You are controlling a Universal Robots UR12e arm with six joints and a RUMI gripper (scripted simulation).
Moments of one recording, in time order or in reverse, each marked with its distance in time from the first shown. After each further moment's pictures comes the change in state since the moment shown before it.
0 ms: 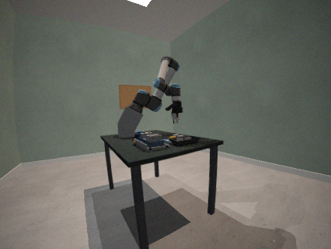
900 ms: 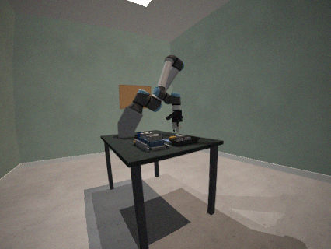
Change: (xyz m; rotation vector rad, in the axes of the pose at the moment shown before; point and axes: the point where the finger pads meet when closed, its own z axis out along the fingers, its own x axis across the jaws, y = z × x) arm 0.000 0.000 0.088 0.000 0.000 0.000
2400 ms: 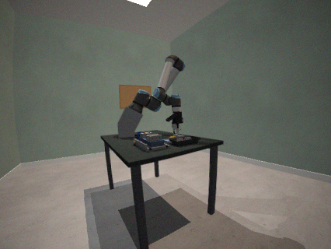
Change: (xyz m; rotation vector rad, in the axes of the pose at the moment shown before) arm 0.000 0.000 0.015 0.000 -0.001 0.000
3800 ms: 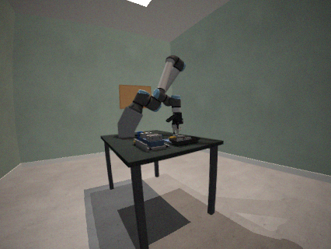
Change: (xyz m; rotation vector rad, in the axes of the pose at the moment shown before) arm 0.000 0.000 0.007 0.000 0.000 0.000
